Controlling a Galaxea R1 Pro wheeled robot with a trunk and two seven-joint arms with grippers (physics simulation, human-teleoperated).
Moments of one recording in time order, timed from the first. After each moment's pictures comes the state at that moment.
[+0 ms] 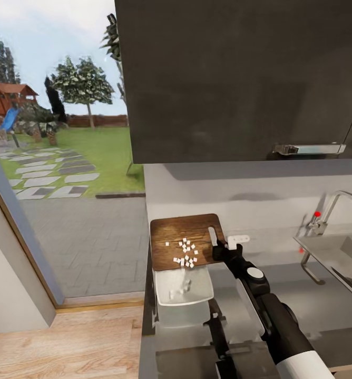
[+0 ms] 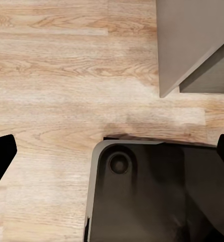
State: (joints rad) left arm 0.38 0.07 0.03 -0.64 0.16 -0.43 -0.11; right arm -0.50 -0.01 0.18 -1.27 -0.12 0.32 -0.02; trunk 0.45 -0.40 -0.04
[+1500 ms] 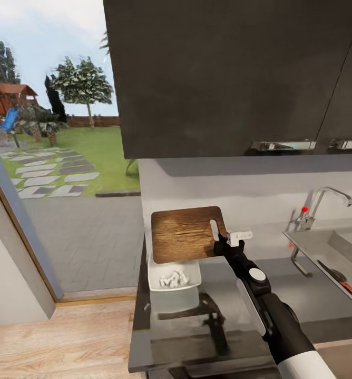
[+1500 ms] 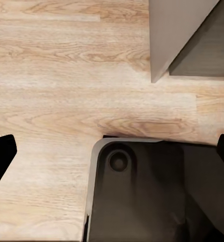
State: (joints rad) left arm 0.38 0.07 0.03 -0.63 0.16 -0.43 -0.11; right arm -0.50 -0.01 0.18 -1.27 -0.12 0.19 -0.02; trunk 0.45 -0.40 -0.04
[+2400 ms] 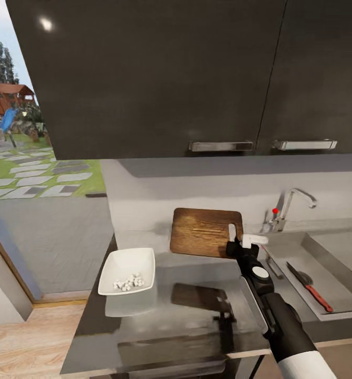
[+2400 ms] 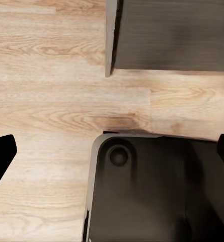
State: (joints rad) left arm 0.38 0.07 0.03 -0.62 0.16 -0.43 -0.11; right arm -0.50 0.00 0.13 -1.28 -0.16 0.28 -0.27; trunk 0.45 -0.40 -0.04
